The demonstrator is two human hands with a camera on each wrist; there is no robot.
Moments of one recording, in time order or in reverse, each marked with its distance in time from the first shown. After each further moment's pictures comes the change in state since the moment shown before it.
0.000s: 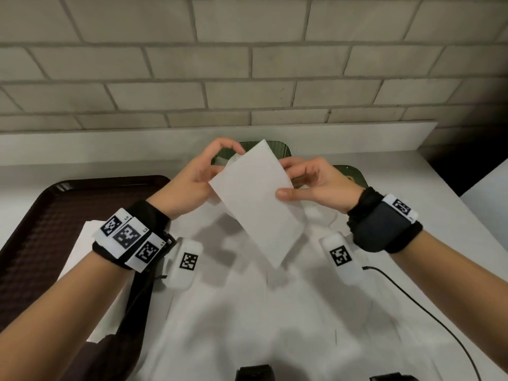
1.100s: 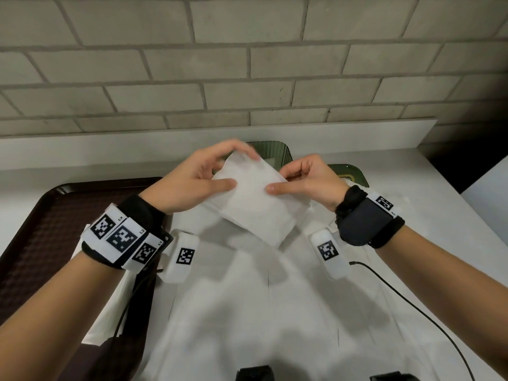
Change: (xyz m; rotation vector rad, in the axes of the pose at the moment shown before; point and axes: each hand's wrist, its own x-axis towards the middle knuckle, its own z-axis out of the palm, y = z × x) left_hand 0.003 0.018 -0.004 0.070 -0.097 0.110; right_hand 0.013 0.003 0.011 0.131 0.141 0.151
